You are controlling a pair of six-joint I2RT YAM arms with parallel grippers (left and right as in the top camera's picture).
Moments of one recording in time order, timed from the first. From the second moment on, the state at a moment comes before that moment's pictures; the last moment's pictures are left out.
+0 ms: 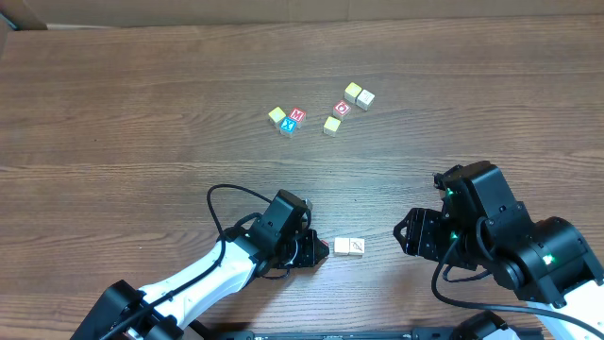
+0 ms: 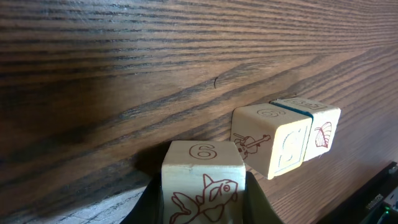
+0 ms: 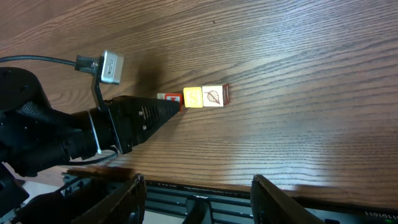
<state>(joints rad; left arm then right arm) -0.67 1.43 0.53 -0.23 0.36 -0.77 0.47 0.99 1.15 -1.32 -0.23 0.70</state>
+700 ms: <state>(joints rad) -0.67 1.44 0.53 -0.19 0.36 -0.78 0.47 0.99 1.15 -1.32 -0.23 0.70</state>
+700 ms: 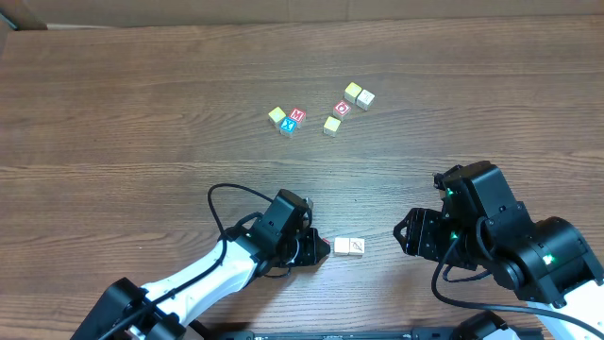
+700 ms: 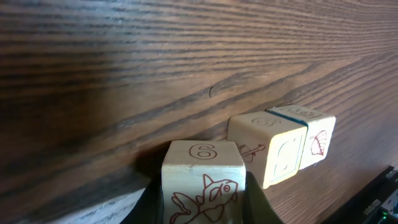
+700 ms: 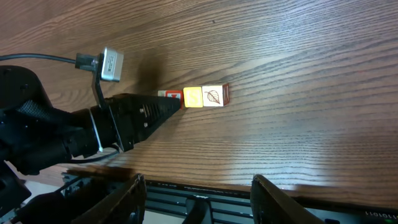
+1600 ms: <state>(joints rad) -0.67 1.46 0.54 -0.19 0.36 -0.79 0.47 0.99 1.15 -1.33 -0.23 0.70</state>
